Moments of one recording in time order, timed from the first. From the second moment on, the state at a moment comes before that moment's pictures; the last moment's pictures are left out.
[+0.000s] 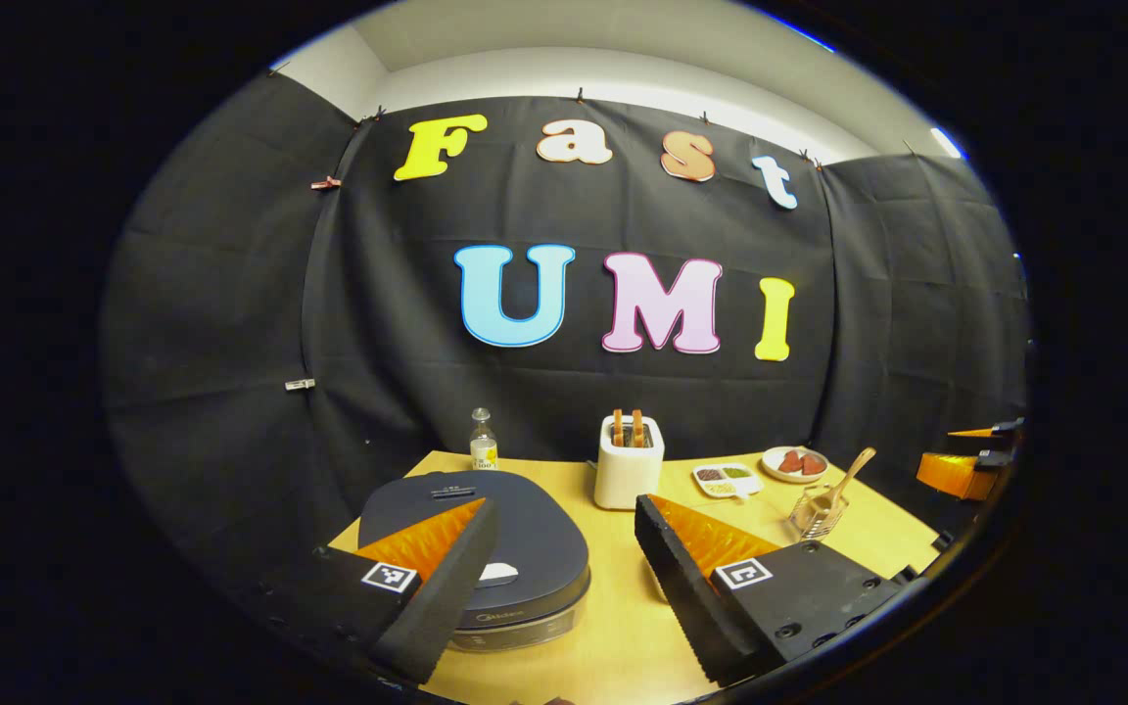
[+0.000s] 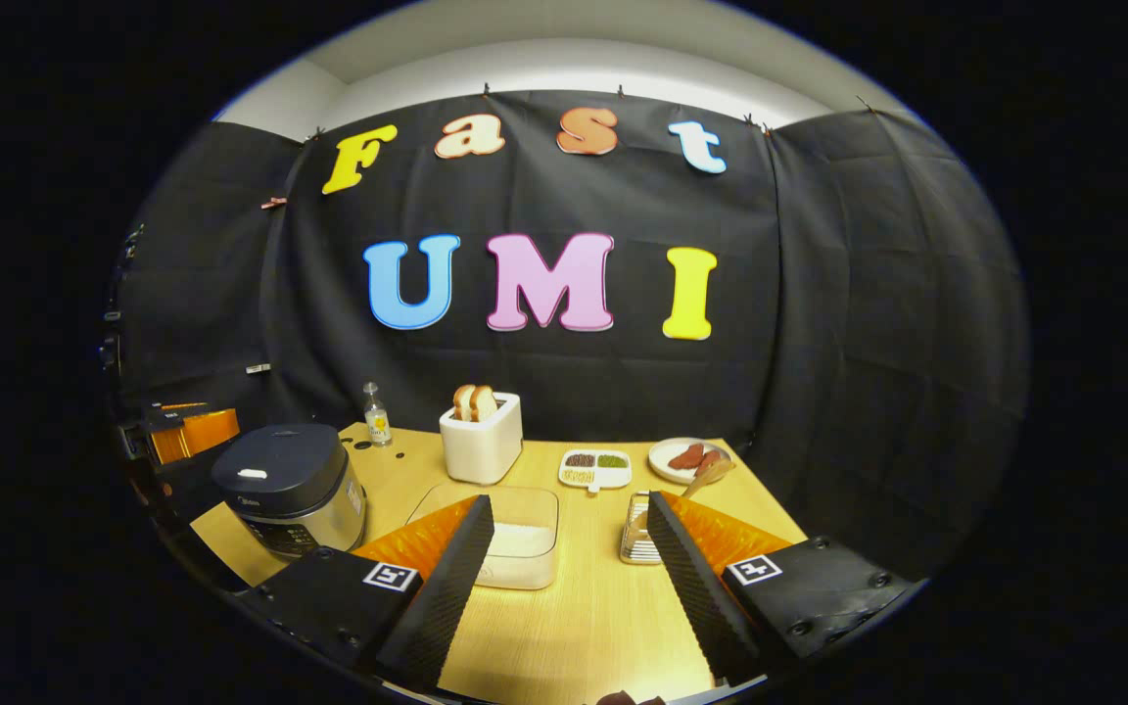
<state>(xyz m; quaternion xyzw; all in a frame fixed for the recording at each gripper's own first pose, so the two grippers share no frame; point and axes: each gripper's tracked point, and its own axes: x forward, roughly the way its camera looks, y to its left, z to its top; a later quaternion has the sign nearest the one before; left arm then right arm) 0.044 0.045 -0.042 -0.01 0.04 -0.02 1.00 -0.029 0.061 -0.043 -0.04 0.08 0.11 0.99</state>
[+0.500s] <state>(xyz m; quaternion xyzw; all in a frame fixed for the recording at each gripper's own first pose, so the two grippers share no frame) 0.029 0.000 -0.030 0.02 0.03 -0.07 1.00 -0.031 0.076 -0.038 -0.04 0.08 0.11 0.99</state>
